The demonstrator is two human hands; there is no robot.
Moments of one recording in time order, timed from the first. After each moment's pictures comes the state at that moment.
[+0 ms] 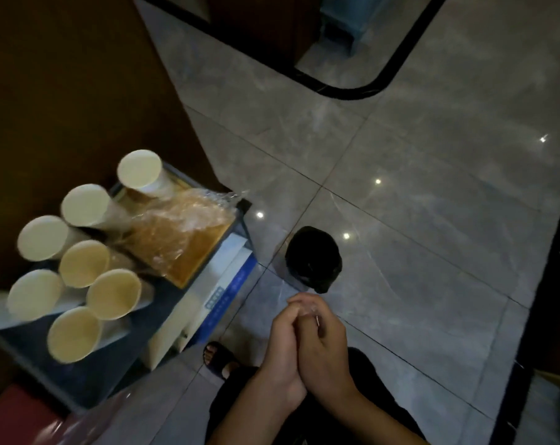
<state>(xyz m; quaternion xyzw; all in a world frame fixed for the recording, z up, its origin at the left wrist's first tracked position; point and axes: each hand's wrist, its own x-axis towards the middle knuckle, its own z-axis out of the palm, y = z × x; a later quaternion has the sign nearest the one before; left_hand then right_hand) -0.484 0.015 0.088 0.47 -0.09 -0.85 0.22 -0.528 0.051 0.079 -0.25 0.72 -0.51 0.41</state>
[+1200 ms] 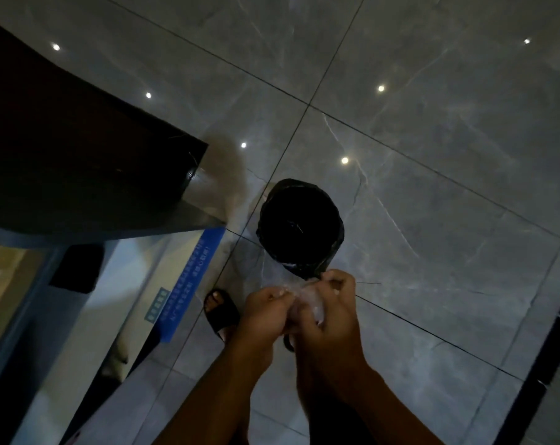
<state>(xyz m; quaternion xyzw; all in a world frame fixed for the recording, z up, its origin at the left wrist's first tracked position) -0.586 -0.081 -0.275 0.68 -0.28 -0.68 -0.07 -0.664 0.004 -0.263 -0.29 0.80 -0.38 0.36</state>
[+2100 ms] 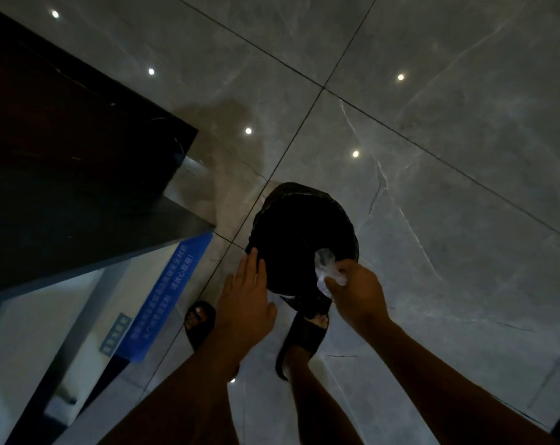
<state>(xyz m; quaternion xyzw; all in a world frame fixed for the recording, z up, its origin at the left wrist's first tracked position) -0.584 -0.121 -0.478 0.44 -0.78 -0.30 -0.33 -0.781 -0.040 -0.459 -0.28 0.83 -0.12 0.47</state>
